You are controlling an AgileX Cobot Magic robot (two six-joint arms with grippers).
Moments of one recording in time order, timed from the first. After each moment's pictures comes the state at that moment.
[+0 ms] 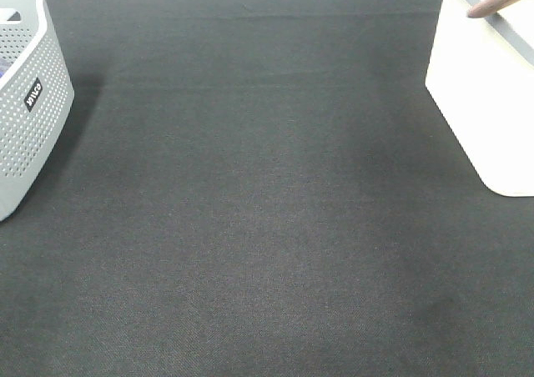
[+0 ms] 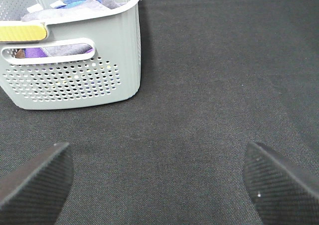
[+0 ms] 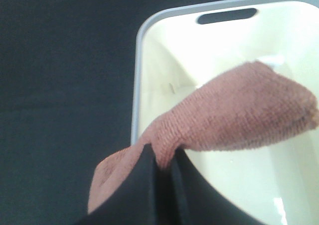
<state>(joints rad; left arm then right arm) -0.01 0.00 -0.50 -0.08 1.06 0.05 -0.25 1.78 -1.93 0.39 1.01 -0.26</state>
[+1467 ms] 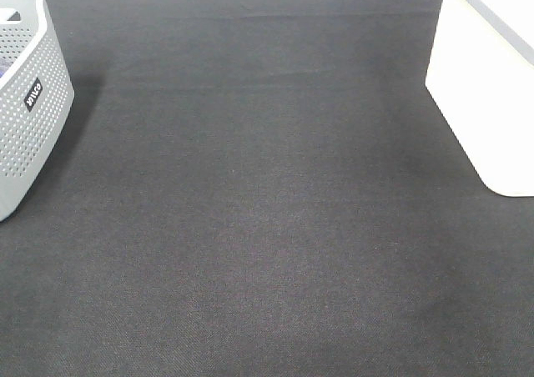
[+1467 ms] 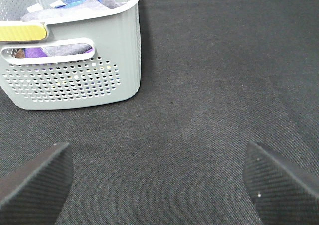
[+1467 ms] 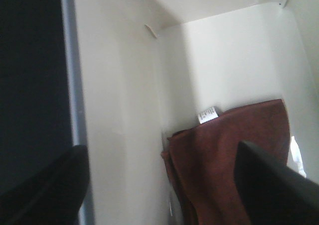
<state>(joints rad) -0.01 0.00 -0.50 -0.08 1.06 0.05 -0.24 1.96 -1.93 0.34 1.04 -0.17</state>
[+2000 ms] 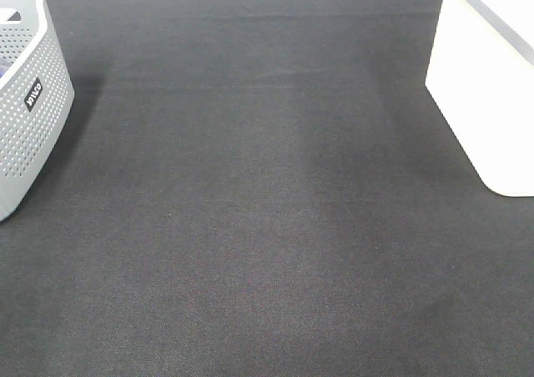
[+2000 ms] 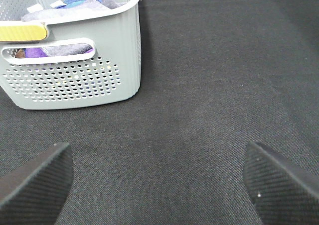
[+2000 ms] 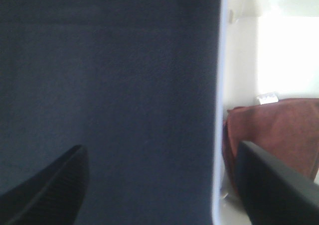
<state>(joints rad) -0.01 0.00 -0.50 -0.08 1.06 0.05 -0.02 1.79 -1.93 0.25 1.20 -0.14</state>
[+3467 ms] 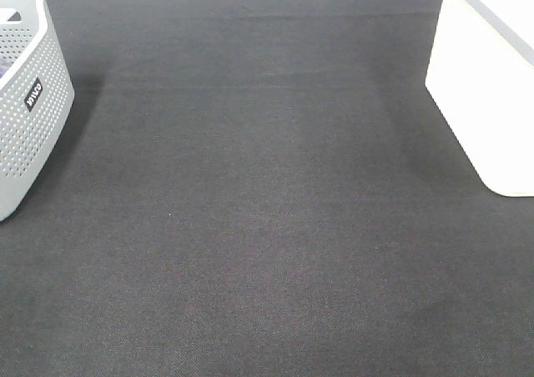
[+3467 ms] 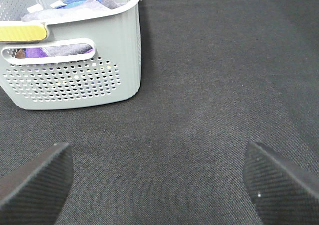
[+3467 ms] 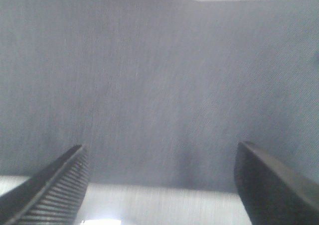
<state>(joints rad) -0.01 0.00 -0.50 -0.08 1.06 0.05 -0.02 0.31 -0.51 0.07 1.07 -0.06</state>
